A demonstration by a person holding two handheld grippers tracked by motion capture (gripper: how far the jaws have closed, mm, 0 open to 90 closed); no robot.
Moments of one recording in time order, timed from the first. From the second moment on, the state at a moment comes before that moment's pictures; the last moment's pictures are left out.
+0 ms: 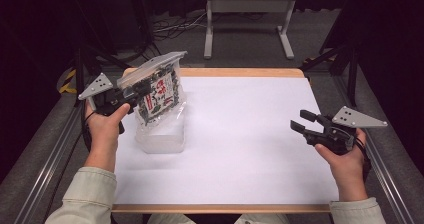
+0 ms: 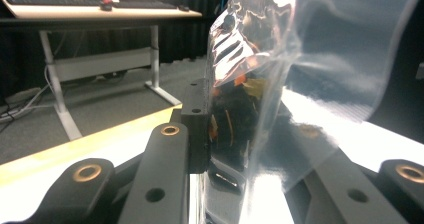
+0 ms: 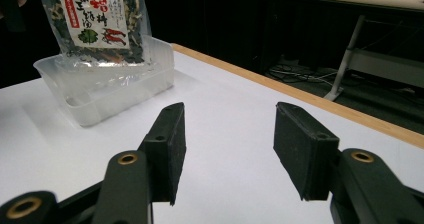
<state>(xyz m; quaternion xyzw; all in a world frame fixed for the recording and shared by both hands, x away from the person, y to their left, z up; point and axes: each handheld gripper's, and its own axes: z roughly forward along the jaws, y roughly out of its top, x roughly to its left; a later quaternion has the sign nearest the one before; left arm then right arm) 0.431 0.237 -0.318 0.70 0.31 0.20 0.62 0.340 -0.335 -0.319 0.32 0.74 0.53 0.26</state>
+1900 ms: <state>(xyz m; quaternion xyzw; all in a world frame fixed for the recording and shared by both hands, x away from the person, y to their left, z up) 0.451 0.248 -0.359 0.71 0.35 0.17 0.59 0.347 -0.344 -0.331 0.35 0.72 0.55 0.22</state>
